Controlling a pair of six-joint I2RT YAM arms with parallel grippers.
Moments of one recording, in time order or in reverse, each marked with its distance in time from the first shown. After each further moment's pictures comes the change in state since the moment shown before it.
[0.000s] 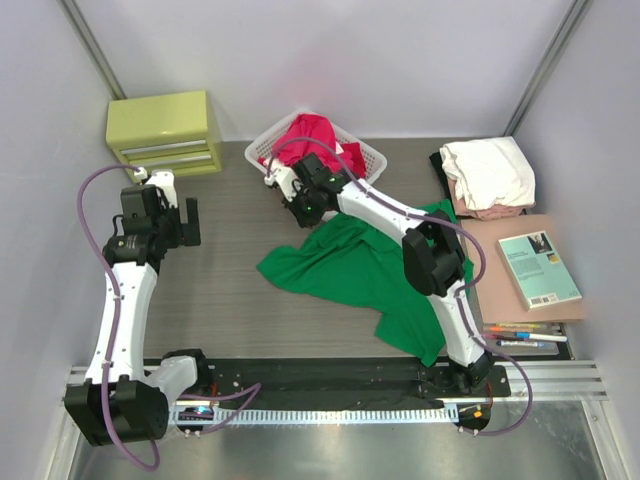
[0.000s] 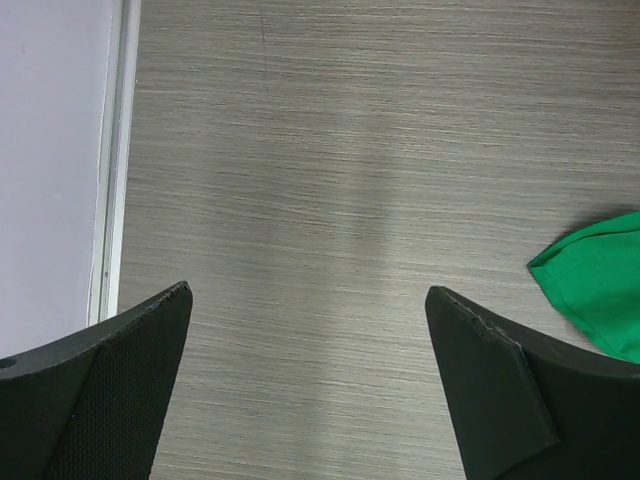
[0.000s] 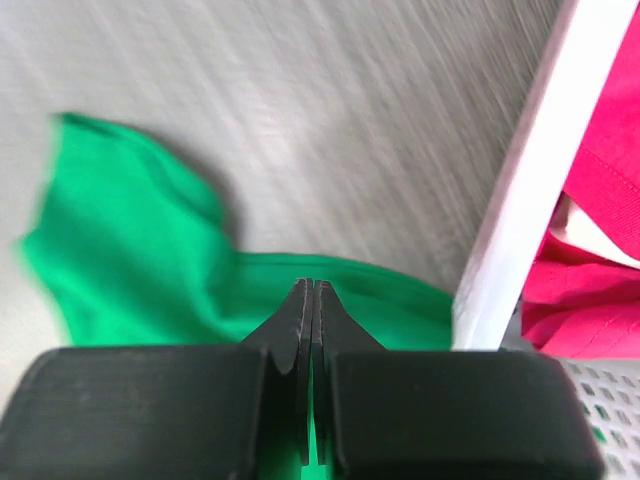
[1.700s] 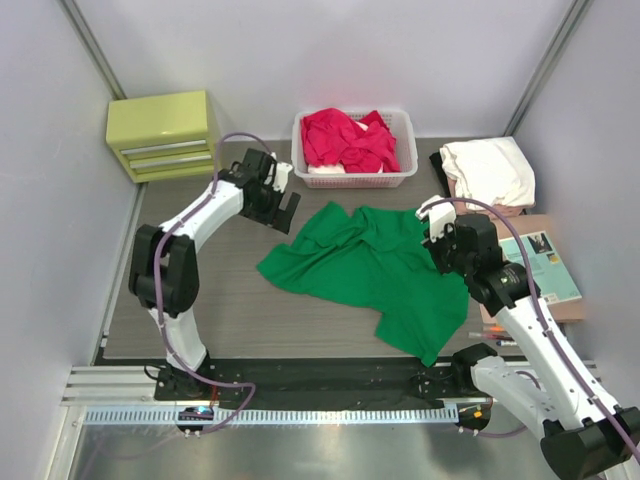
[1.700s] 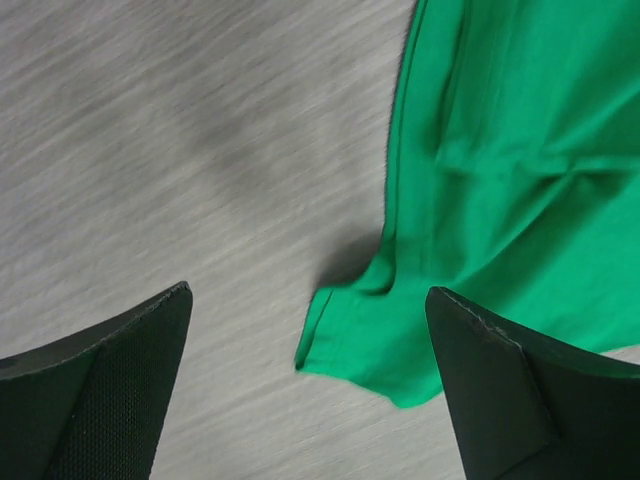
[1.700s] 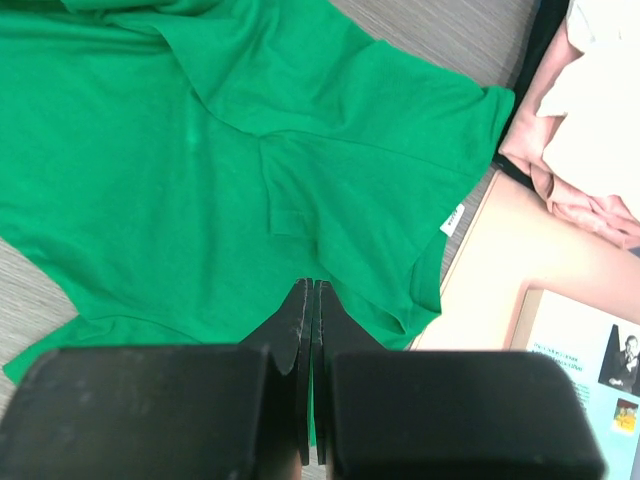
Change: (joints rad) left arm -0.462 0.779 0.416 -0.019 0.182 0.002; right arm -0.386 -1.384 -1.124 0.067 0.224 -0.013
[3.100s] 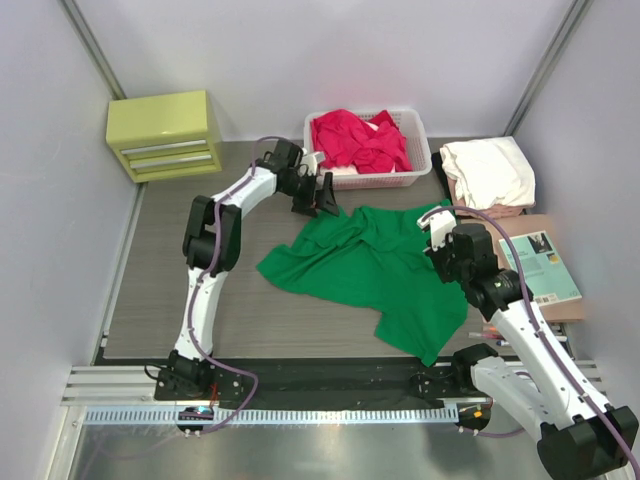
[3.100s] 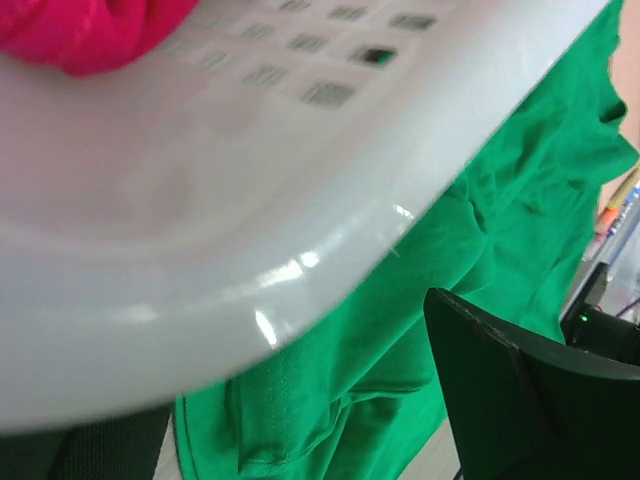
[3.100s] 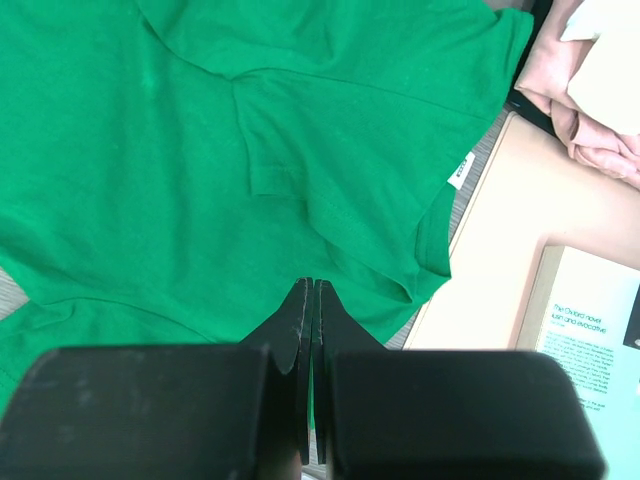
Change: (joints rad) left arm -0.019 0.571 0.524 0.098 0.584 -0.294; right arm -0.041 -0.013 -0.122 0.036 0.038 -0.002
